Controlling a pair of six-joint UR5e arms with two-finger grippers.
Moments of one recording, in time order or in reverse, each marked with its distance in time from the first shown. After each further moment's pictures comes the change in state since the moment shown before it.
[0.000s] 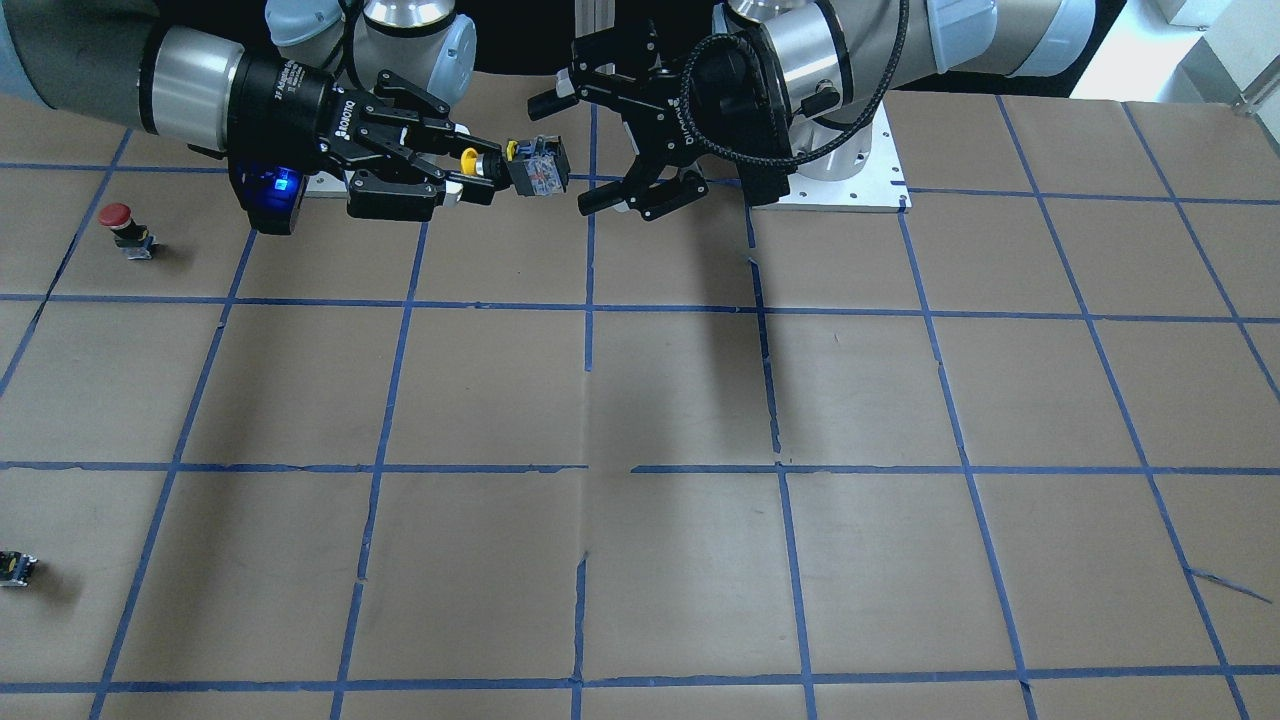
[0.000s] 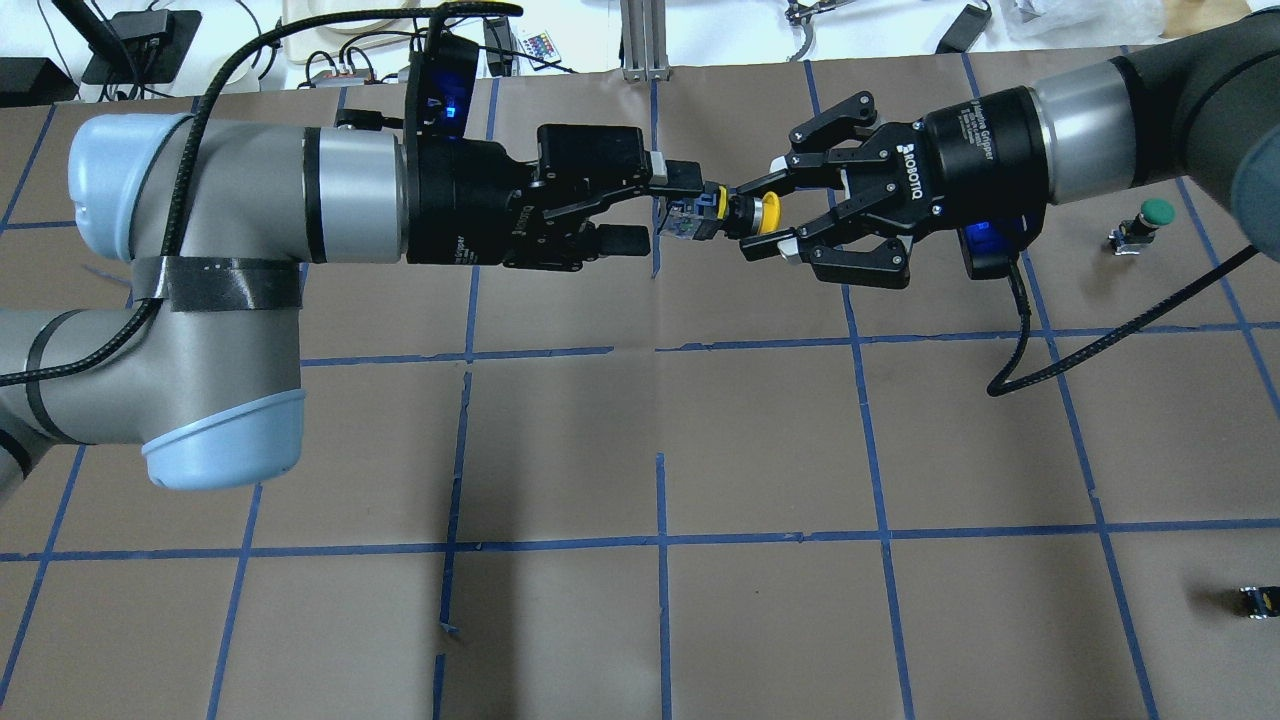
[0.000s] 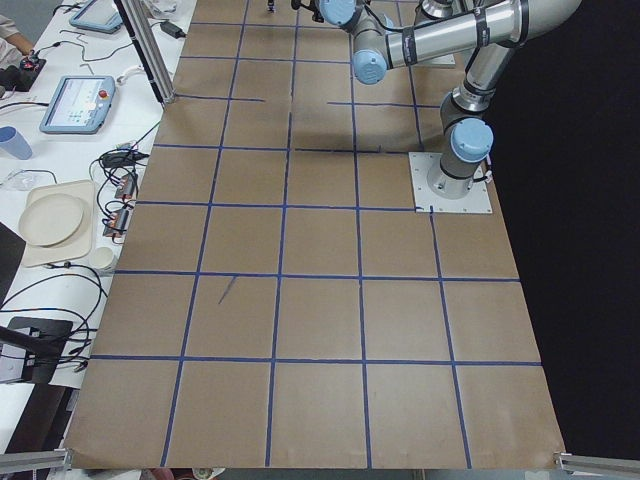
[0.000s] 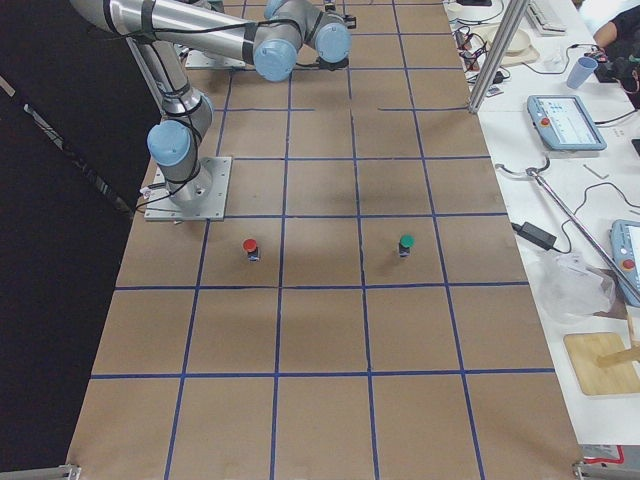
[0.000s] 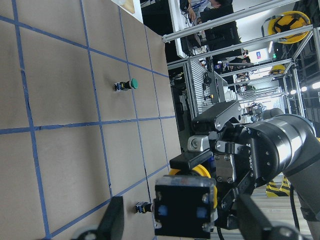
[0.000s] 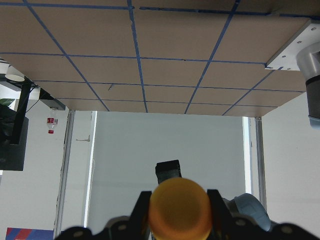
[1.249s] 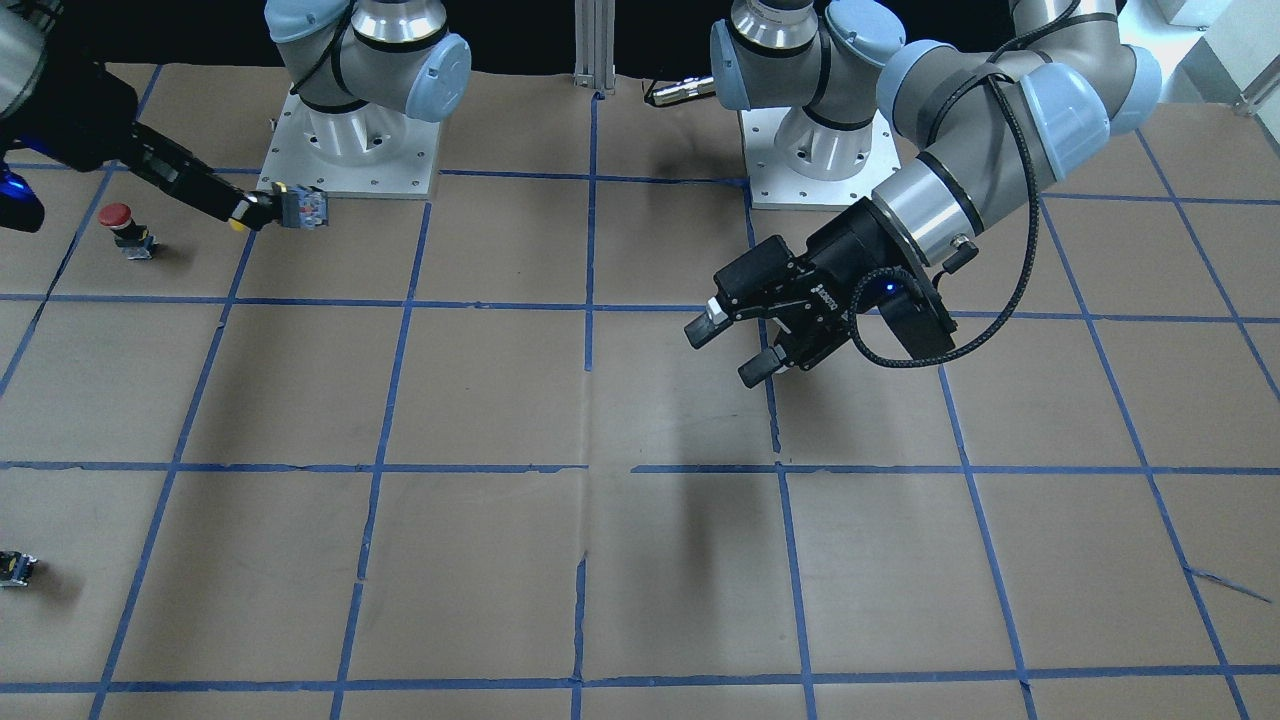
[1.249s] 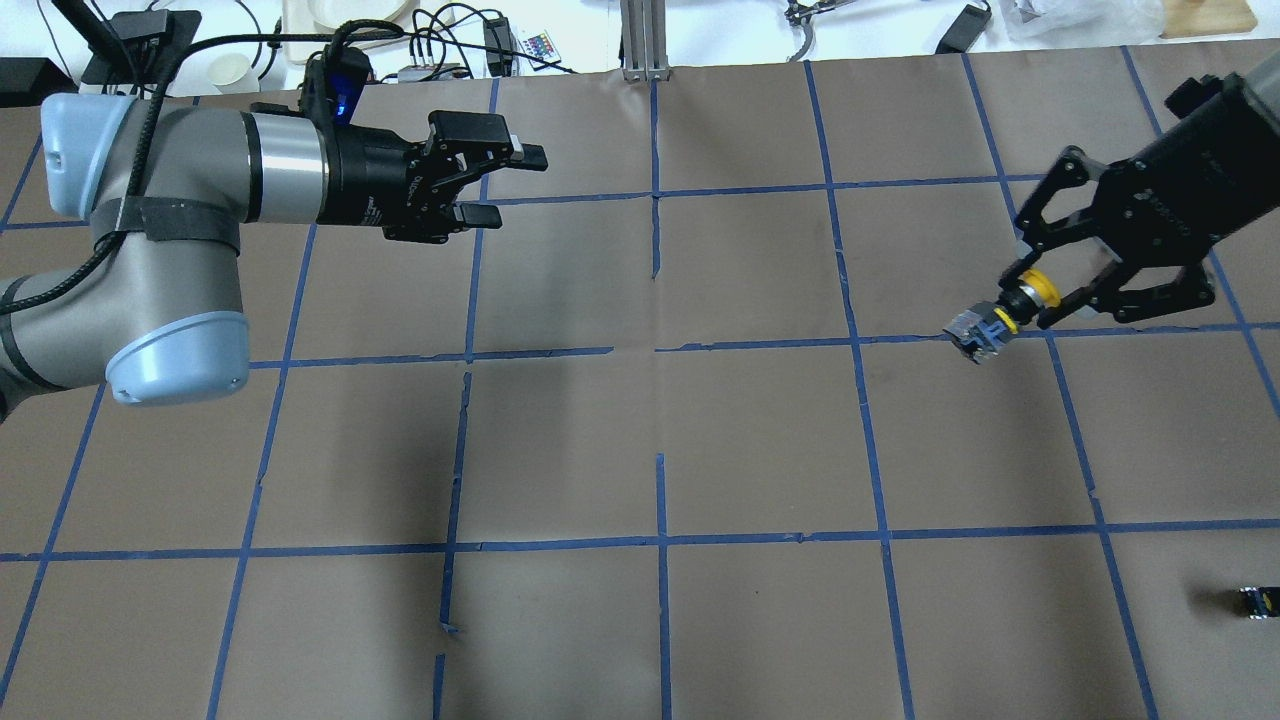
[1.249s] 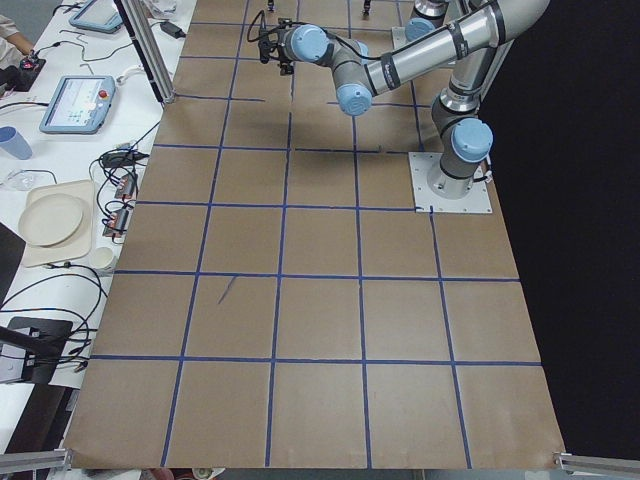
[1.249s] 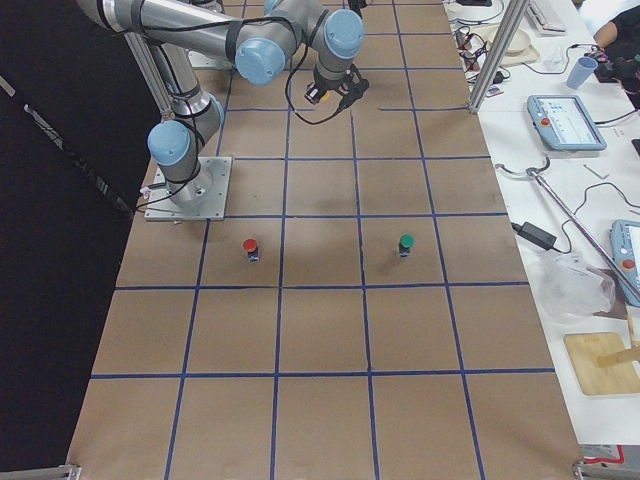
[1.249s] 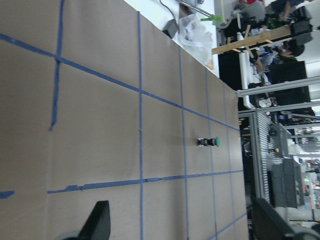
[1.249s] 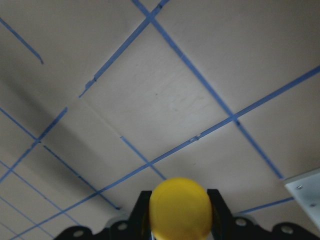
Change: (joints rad) left arm 0.180 -0.145 0.066 -0.085 0.321 0.103; right arm -0.234 0.008 -0.124 -0.030 -0.801 -0.892
